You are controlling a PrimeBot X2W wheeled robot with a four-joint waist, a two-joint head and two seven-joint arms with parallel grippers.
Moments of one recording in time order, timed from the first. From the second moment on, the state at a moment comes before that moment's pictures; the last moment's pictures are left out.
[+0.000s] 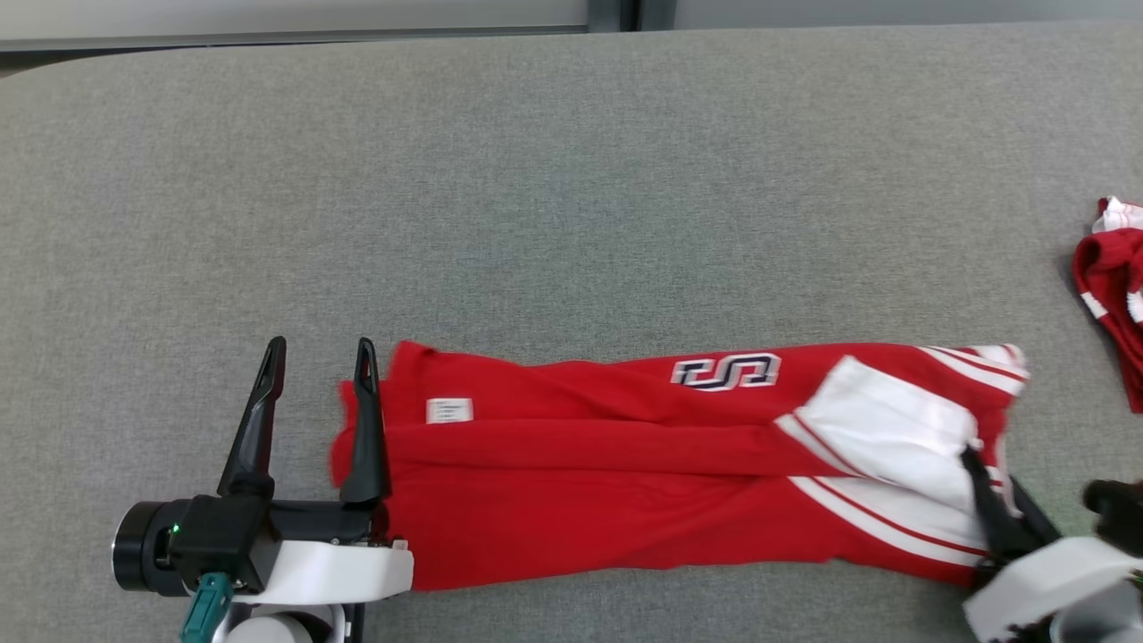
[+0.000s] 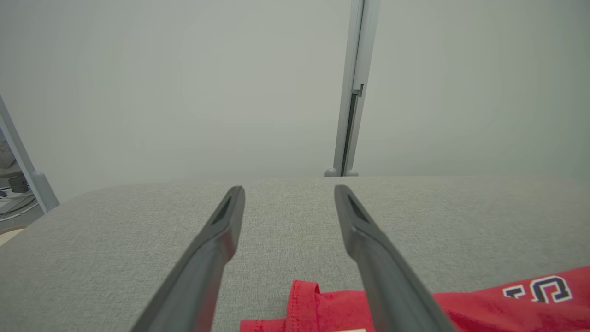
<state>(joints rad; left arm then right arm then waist) -0.05 0.12 -0.23 -0.09 -0.21 0.20 -0.26 -0.08 -0.29 0.17 0.35 0.51 0.13 -0.06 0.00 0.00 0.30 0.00</state>
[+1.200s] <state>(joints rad) -0.03 0.10 -0.25 -0.05 -0.21 0.18 -0.26 -0.25 -0.07 0.62 0.11 0.55 0.13 0.12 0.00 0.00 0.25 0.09</state>
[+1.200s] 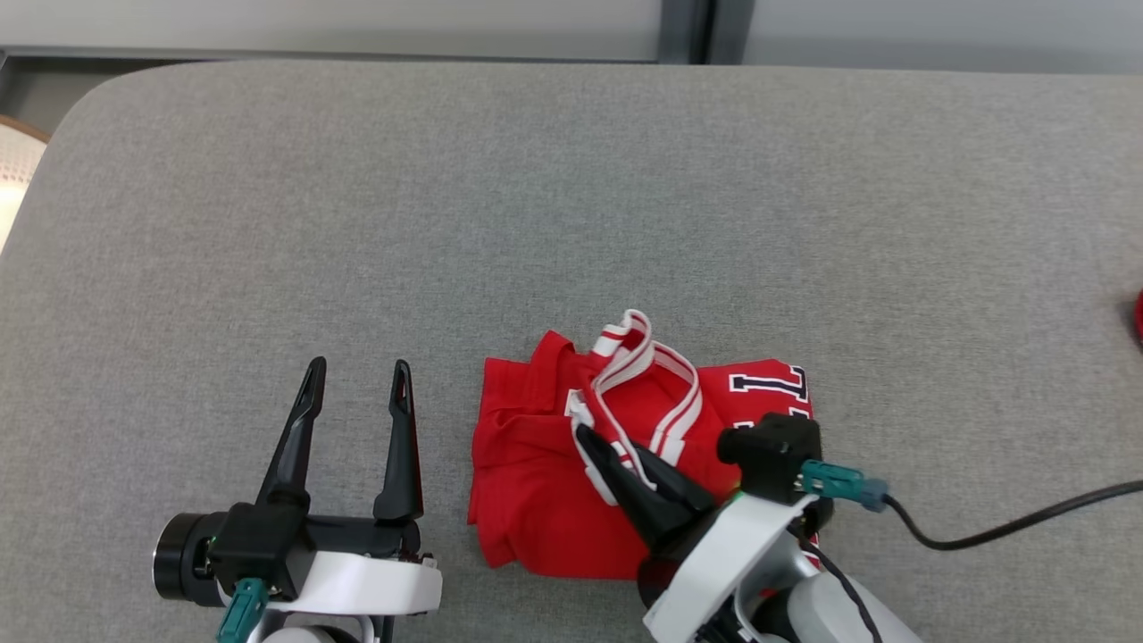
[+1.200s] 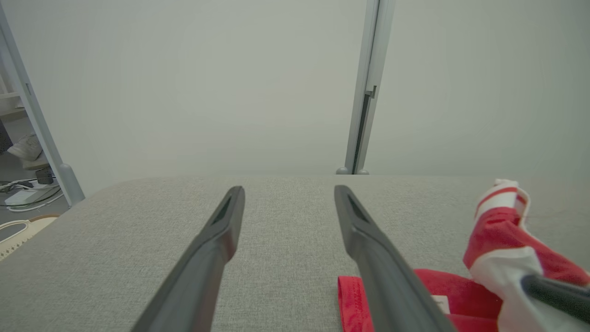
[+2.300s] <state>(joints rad) -0.04 0.13 -0.19 0.00 -0.19 0.19 -0.26 -0.11 -0.30 0.14 0.04 0.44 0.13 -0.20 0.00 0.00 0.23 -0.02</state>
